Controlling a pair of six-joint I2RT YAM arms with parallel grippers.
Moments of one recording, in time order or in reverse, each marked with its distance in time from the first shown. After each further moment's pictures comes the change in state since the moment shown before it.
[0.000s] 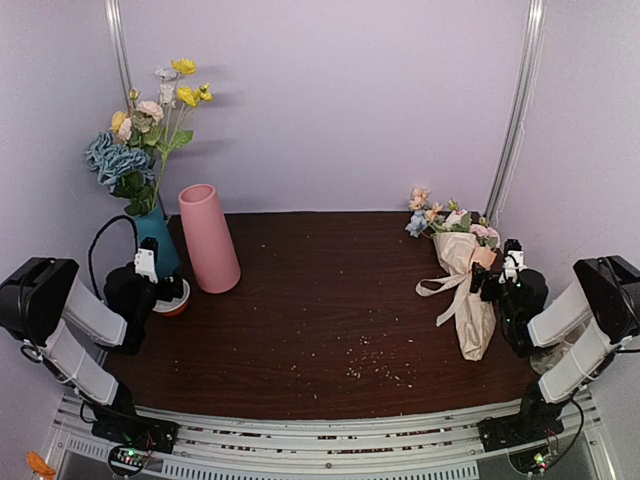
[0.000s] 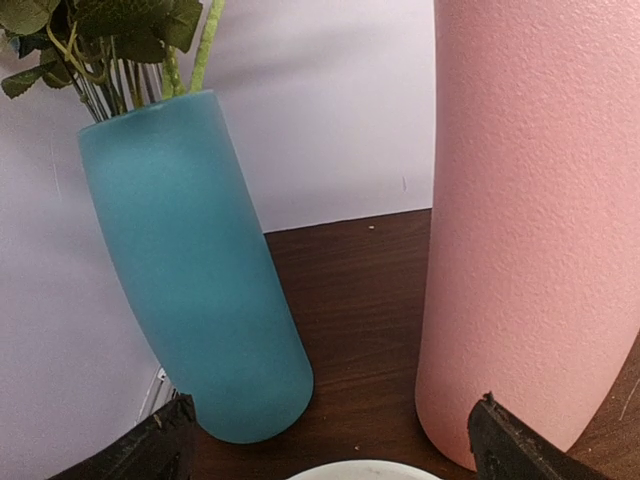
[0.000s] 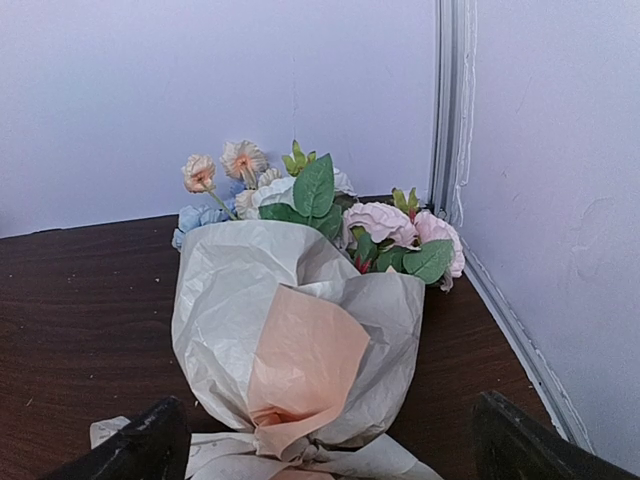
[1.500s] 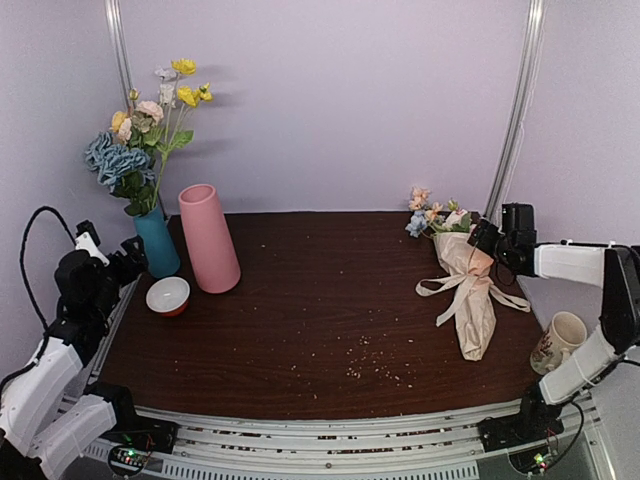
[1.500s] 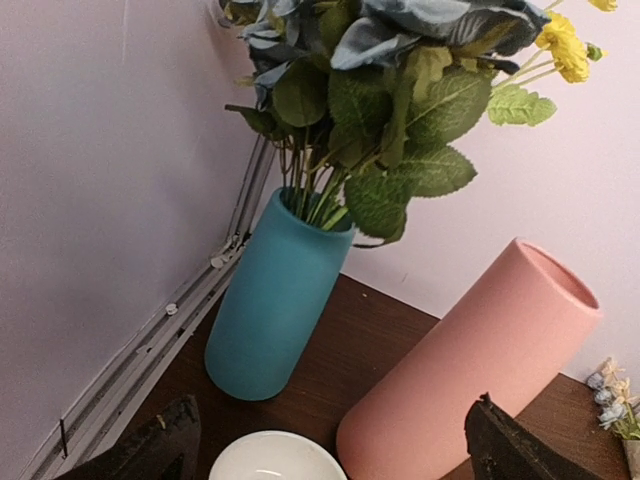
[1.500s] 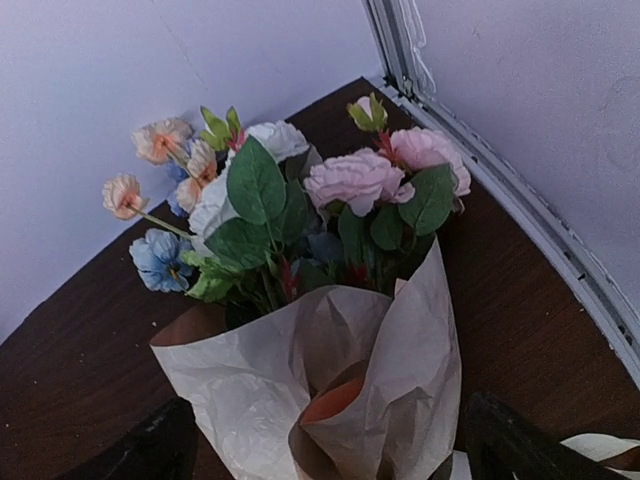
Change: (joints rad) left arm 0.000 -0.946 0.129 -1.067 -0.174 -0.578; right arm 0.003 -0.087 0.615 -1.104 0.078 0.476
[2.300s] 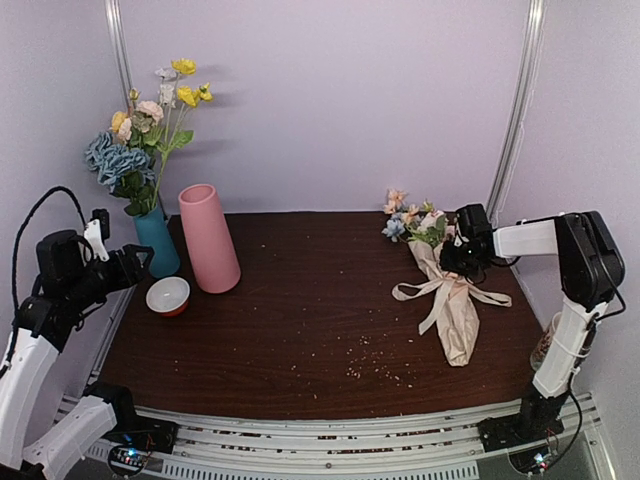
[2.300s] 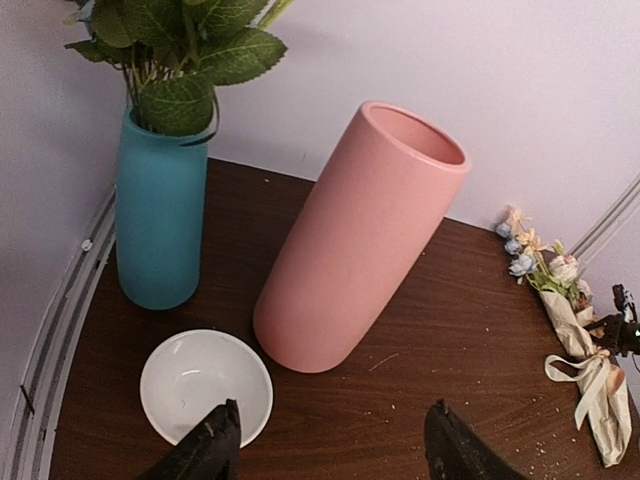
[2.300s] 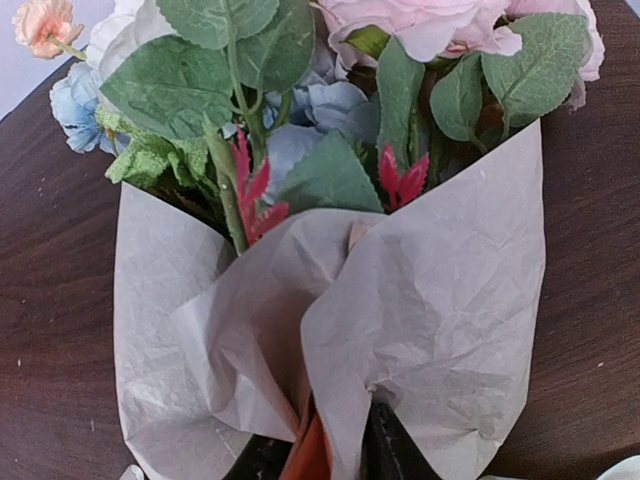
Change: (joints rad) left arm 0.000 -0.037 0.304 -0.589 0.371 0.095; right arm 0.134 0.372 0.286 -0.295 -0.168 -0.097
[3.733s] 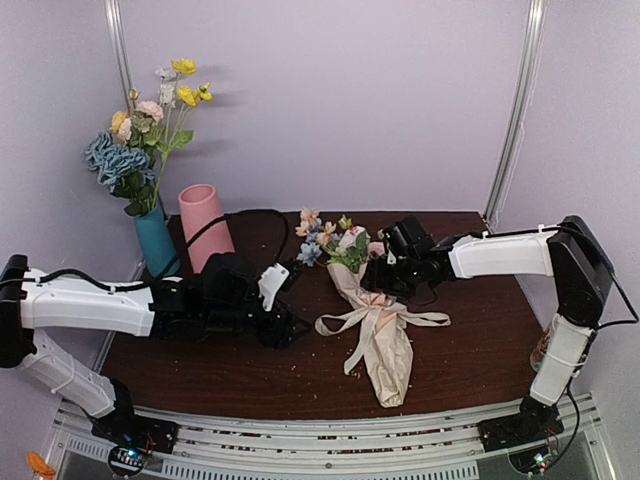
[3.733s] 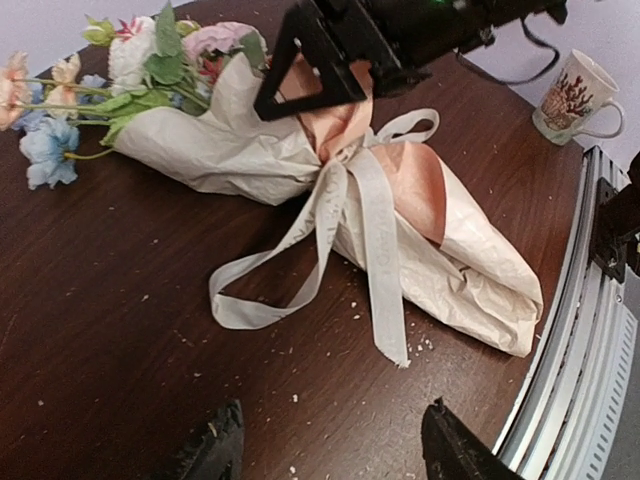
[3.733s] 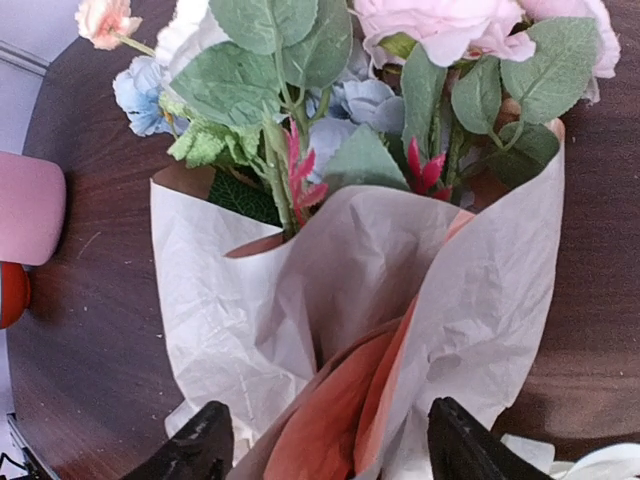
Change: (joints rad) left arm -0.995 0.792 0.138 0.389 -0.177 0.093; right arm 0.484 -0.045 0.047 -0.074 -0.017 0.272
